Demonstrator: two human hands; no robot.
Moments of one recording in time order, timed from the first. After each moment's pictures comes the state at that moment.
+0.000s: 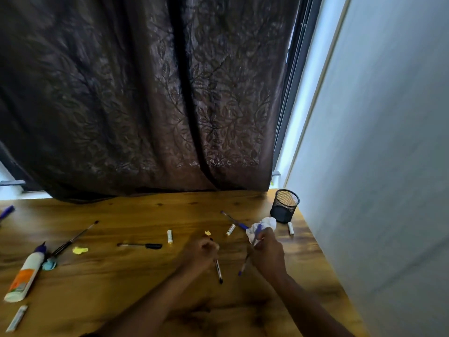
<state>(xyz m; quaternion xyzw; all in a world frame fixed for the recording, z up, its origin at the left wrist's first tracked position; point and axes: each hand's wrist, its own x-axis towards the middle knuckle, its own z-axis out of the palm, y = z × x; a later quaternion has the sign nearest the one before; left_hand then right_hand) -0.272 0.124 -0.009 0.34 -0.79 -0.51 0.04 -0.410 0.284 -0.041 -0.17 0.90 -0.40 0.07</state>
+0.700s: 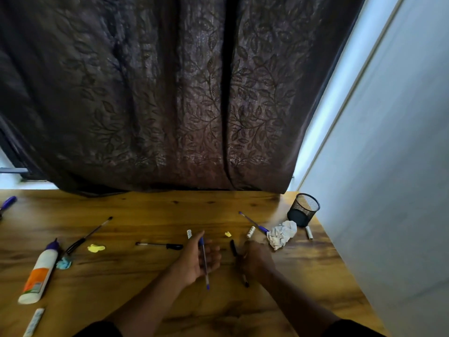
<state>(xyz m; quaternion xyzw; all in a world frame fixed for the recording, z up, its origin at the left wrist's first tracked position) -0.249 0.032 -0.042 0.39 -0.35 -0.85 0.00 -0.378 0.192 -0.062 -0.23 0.95 -0.16 0.17</state>
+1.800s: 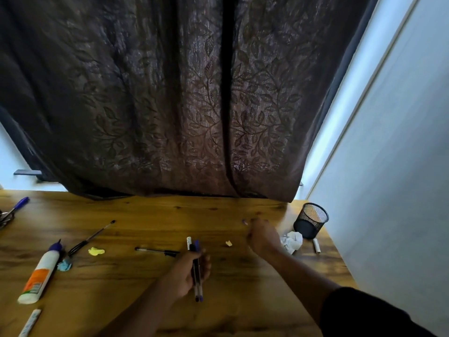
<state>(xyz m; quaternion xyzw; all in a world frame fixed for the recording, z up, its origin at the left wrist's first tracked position) -0.243 0.033 -0.041 0.44 -0.34 -0.83 0.03 -0.438 0.168 -0.006 -0.31 0.93 -0.16 0.07</state>
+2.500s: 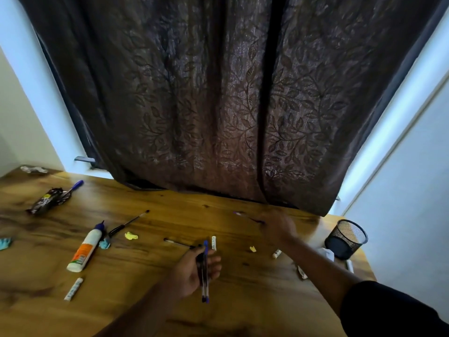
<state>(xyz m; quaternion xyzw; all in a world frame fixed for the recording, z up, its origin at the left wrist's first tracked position) -0.210 0.018 -0.037 0.44 -0.29 -0.85 0.10 -0.461 0.119 0.012 -0.44 0.89 -0.09 0.04</state>
